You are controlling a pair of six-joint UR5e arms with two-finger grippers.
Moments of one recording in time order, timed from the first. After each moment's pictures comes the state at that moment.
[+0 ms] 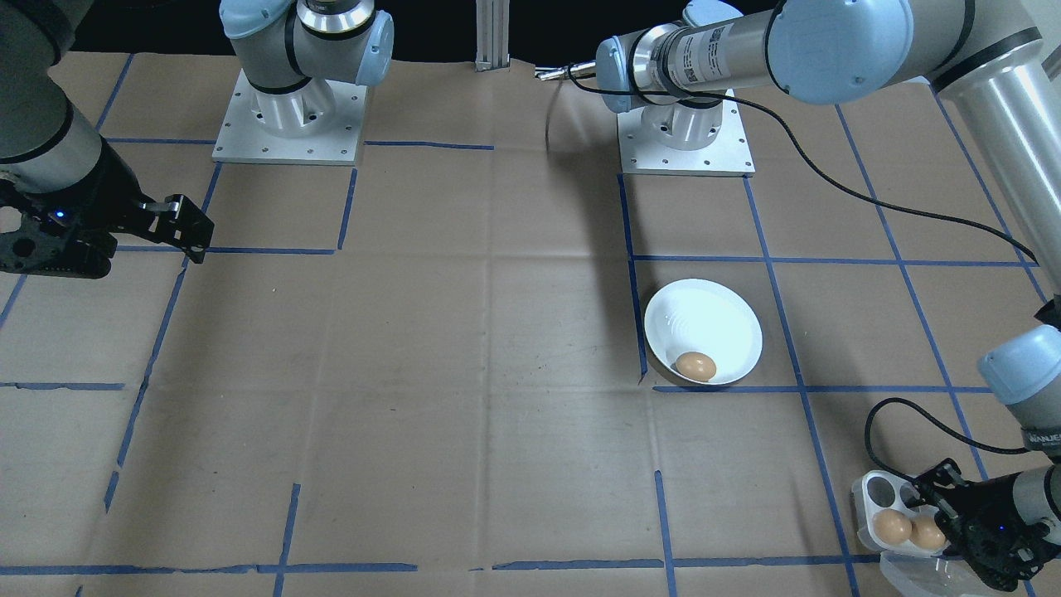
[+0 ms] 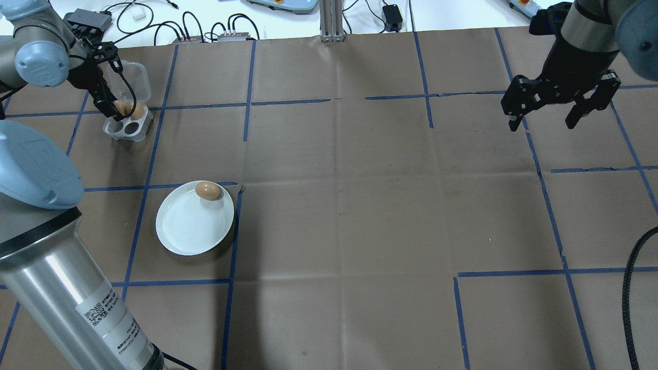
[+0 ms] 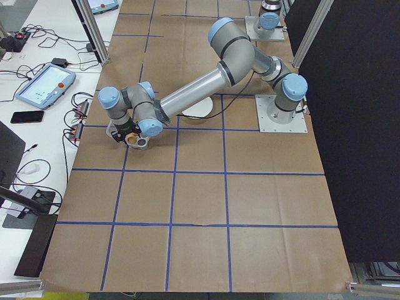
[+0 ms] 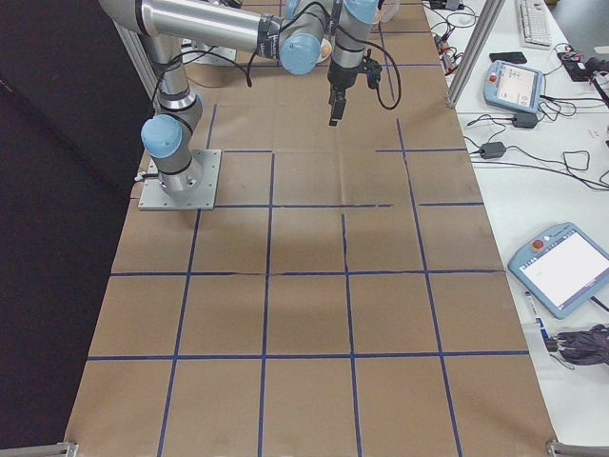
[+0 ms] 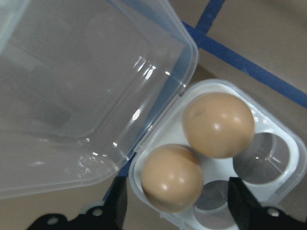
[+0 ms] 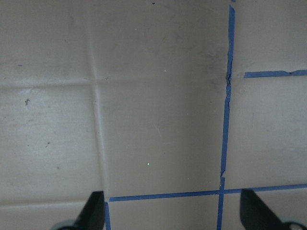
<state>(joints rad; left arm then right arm) -1.15 -2.42 -1.06 -1.28 1.59 1.49 1.39 -1.48 1.60 -1.57 -1.64 -0.14</state>
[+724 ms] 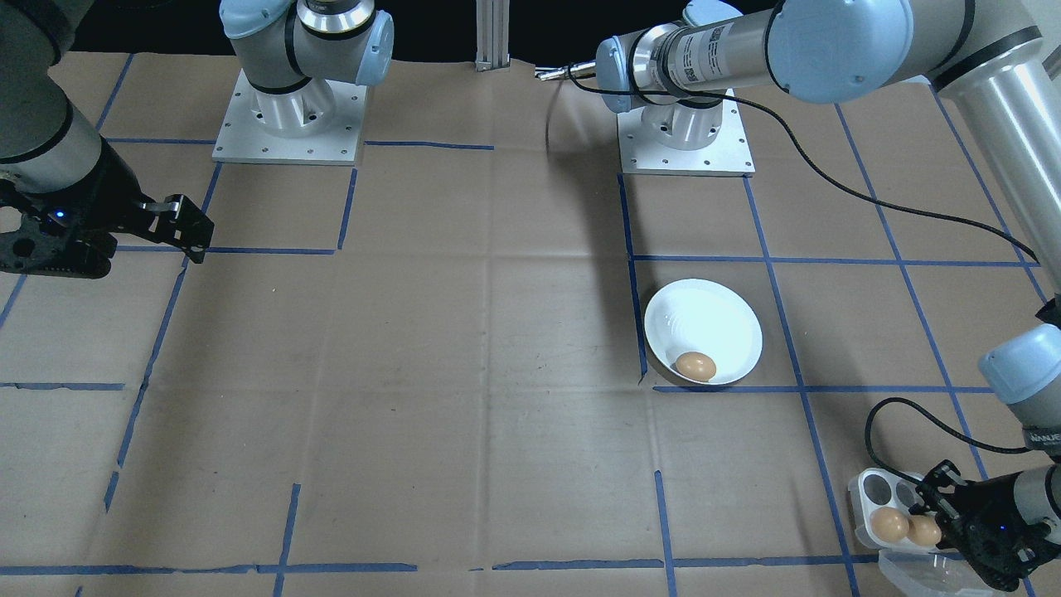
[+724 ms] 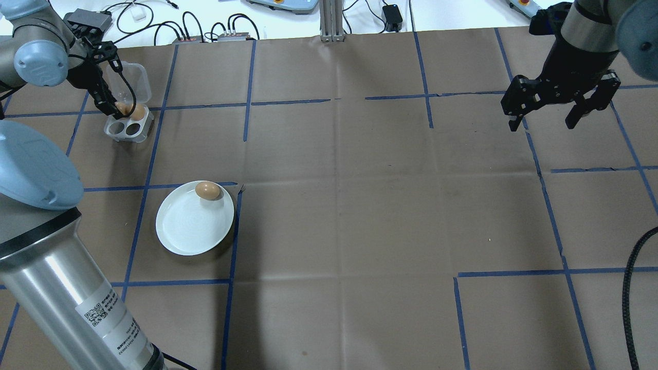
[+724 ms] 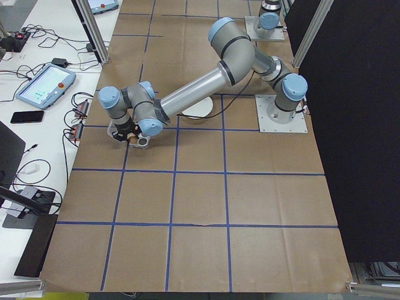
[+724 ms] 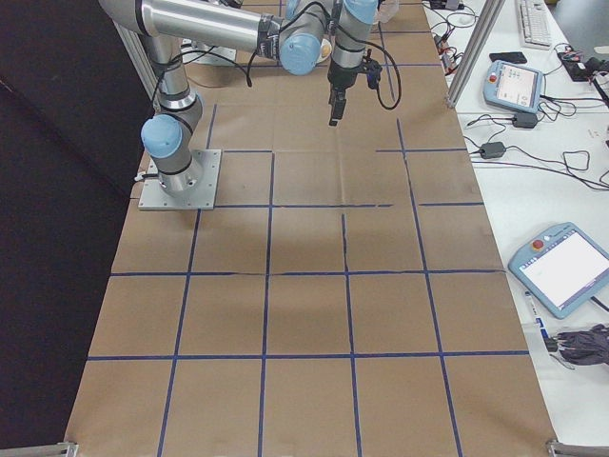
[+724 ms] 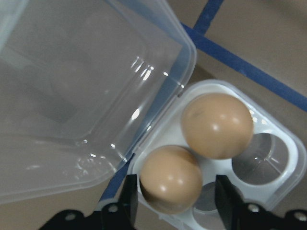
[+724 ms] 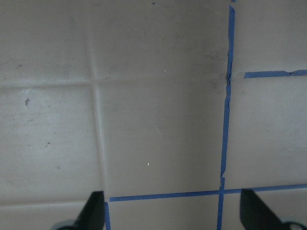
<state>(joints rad) -1.15 -2.41 -1.06 -1.28 1.59 1.49 1.39 -1.48 1.60 -1.57 -1.64 -0.14</state>
